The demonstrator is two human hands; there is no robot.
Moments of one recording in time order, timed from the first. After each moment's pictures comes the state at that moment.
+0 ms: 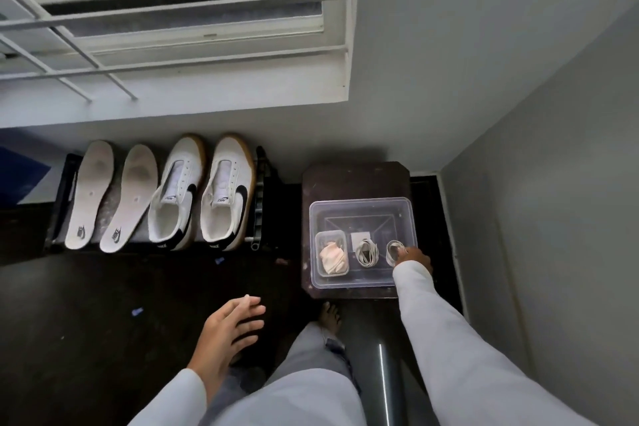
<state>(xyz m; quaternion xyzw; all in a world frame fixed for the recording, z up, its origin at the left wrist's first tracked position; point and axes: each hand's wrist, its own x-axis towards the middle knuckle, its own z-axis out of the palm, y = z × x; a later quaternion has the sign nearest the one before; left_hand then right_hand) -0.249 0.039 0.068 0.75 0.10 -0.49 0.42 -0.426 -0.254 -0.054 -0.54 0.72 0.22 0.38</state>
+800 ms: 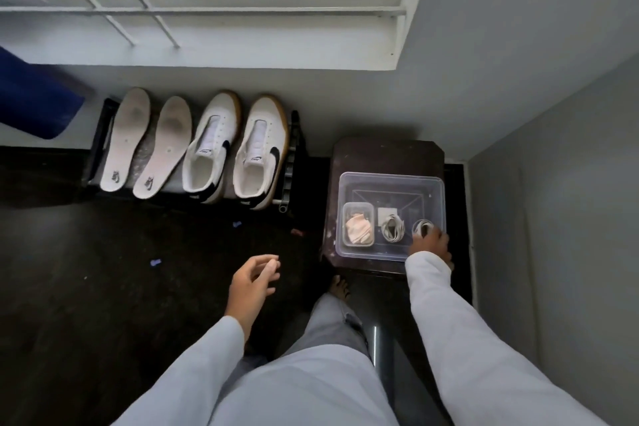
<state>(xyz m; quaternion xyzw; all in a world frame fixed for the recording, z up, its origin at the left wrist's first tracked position) -0.252 0.065 0.054 0.80 0.03 -0.41 0.43 -0.421 -0.199 -0.066 -0.63 0.71 0.12 0.27</state>
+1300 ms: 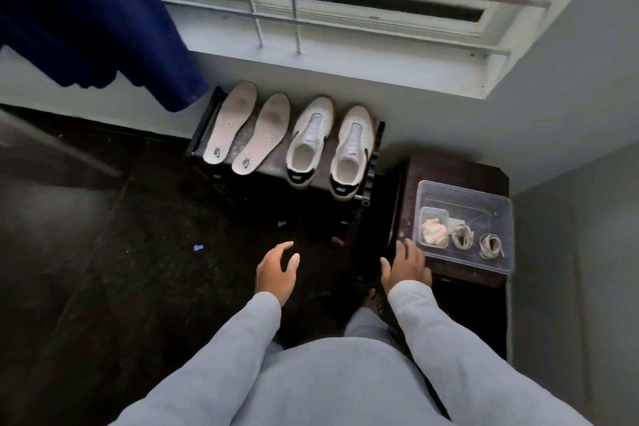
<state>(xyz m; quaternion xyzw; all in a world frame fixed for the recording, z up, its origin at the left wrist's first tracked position) -0.183 0.232 0.044 0.88 -0.03 -0.32 0.36 -0.322 0.030 -0.008 -0.85 0.48 0.14 0.17</state>
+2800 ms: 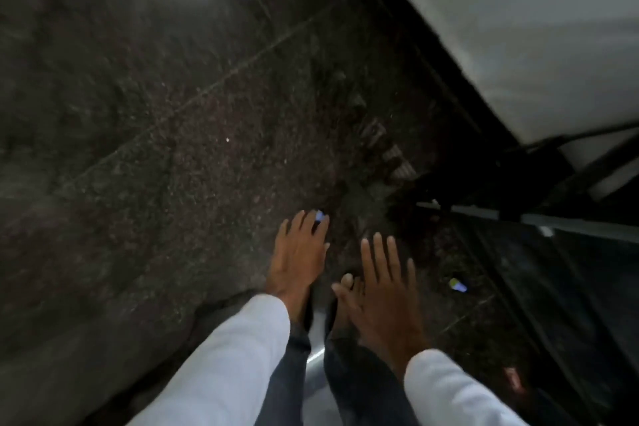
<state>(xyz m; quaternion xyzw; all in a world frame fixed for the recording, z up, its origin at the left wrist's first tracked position) 0.186 0.556 -0.459 0.95 -0.06 -0.29 0.08 0.137 0.391 -0.424 -0.95 -0.05 0.31 0.06</state>
